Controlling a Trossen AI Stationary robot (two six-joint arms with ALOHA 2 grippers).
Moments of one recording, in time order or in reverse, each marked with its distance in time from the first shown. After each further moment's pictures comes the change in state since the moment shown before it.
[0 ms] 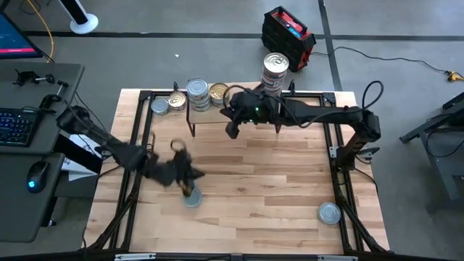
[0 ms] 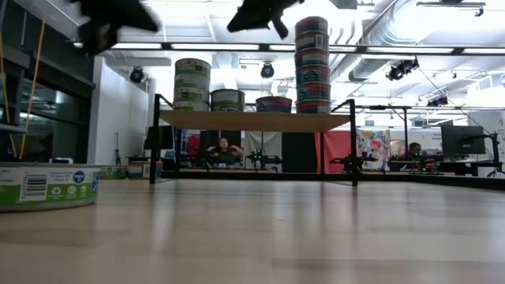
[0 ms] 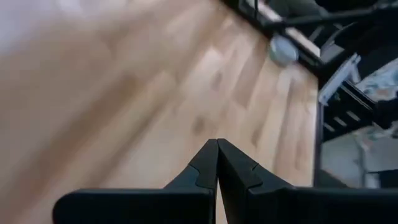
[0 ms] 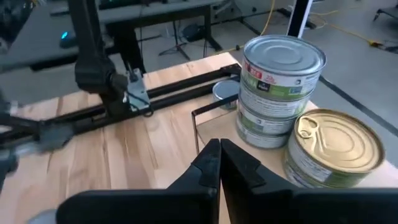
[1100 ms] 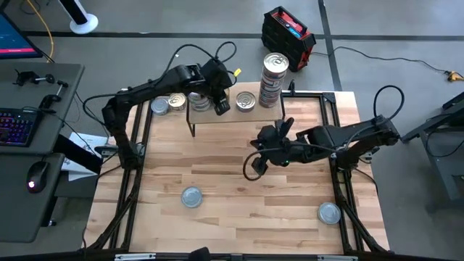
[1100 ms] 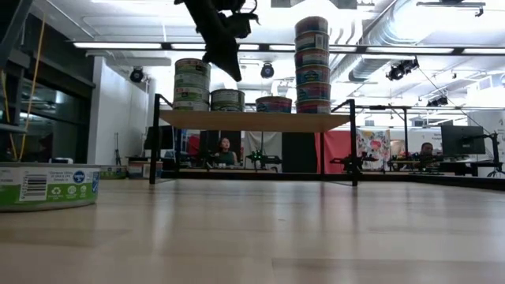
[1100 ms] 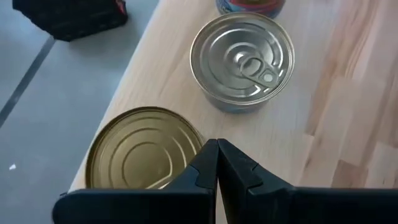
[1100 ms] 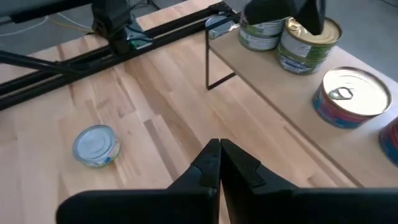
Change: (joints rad) left arm 0.960 0.619 0.997 -0.642 0.426 1.036; right arm 0.415 -0.163 0.051 -0.583 0.412 0.444
